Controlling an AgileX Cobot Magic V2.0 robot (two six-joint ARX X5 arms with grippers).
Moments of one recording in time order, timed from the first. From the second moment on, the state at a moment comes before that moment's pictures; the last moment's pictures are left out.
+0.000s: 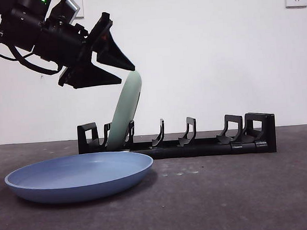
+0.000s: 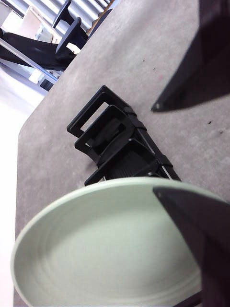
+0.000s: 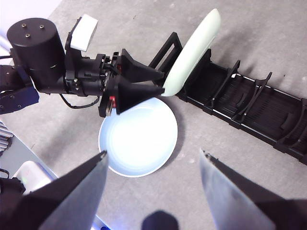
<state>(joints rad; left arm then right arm) -0.37 1.59 0.97 0.27 0.49 -0.23 0.45 1.55 2.10 -1.35 -0.35 0.00</state>
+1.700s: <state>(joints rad) -0.40 0.74 0.97 -0.83 0.29 0.57 0.65 1.84 1.48 -0.80 -0.23 0.17</state>
